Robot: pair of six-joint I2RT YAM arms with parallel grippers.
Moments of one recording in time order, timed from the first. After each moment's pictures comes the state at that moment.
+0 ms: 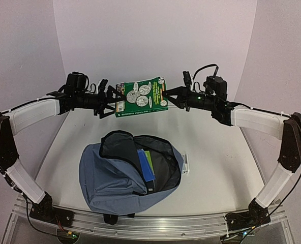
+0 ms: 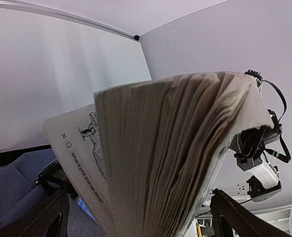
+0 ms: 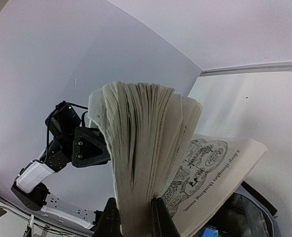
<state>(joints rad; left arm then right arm) -0.41 1.58 1.31 -0.20 0.76 -0.76 0.55 1.68 1.29 0.31 -0.62 0.86</state>
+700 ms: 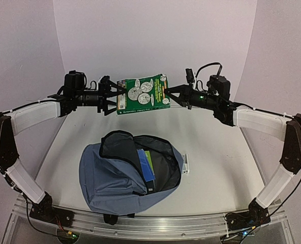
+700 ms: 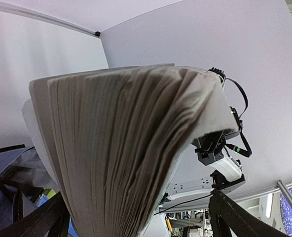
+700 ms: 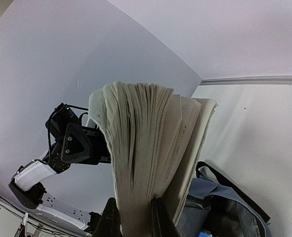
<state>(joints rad) -0.41 1.58 1.27 0.04 0.91 -0.97 0.54 1.65 1.27 0.34 -0.61 0.83</state>
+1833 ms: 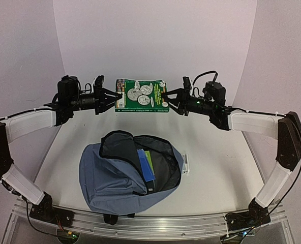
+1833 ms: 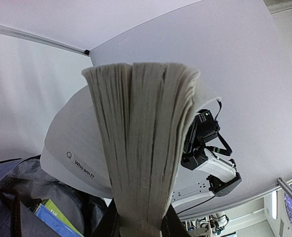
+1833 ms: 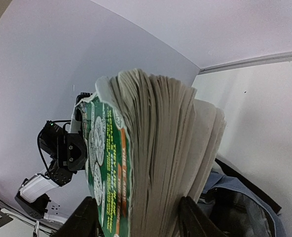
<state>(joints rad) -0.41 1.48 1.11 0.28 0.86 -1.03 0.54 1.71 1.22 0.43 -0.62 0.94</state>
